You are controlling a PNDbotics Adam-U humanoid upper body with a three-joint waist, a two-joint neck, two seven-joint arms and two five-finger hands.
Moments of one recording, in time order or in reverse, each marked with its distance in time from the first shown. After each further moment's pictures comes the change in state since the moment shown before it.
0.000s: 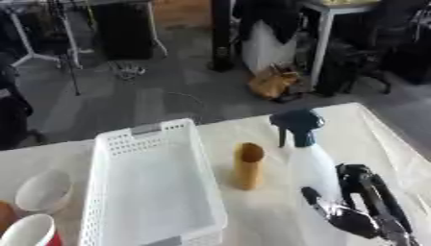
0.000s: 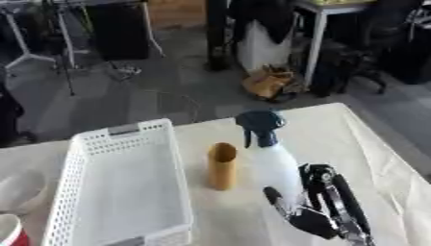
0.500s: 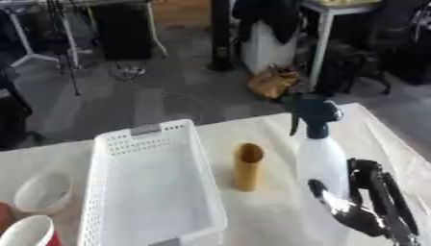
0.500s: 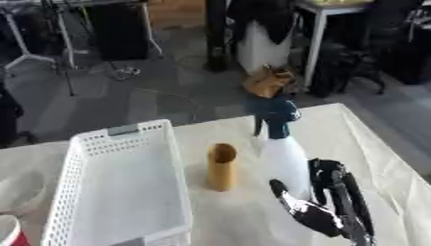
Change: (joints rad) left arm 0.001 -0.007 0.000 0.000 0.000 0.002 -0.002; right arm -0.006 0.004 0.001 0.000 -0.090 -0.025 -0.064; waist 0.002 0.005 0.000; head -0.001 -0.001
